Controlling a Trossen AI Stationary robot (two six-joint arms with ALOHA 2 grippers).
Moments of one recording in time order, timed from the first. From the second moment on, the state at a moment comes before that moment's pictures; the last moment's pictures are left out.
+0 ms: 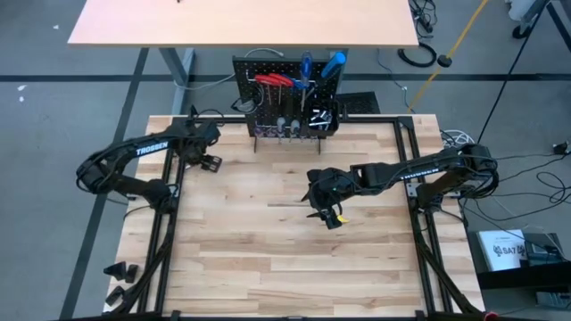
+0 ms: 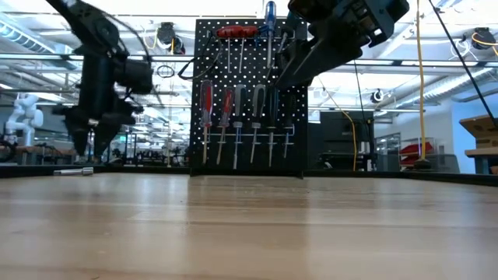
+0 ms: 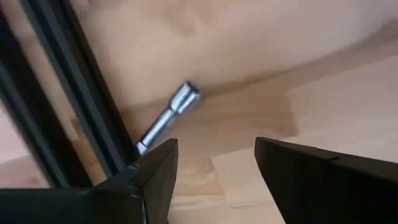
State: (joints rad) left arm 0.81 1.29 0.72 -0.95 -0.14 -0.40; right arm 0.05 1.50 1.01 -0.24 -0.14 -0.22
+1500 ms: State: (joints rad) left arm 1.06 1.40 0.64 -0.80 0.04 -0.22; right arm 0.05 1.50 1.01 -0.21 -0.13 -0.22
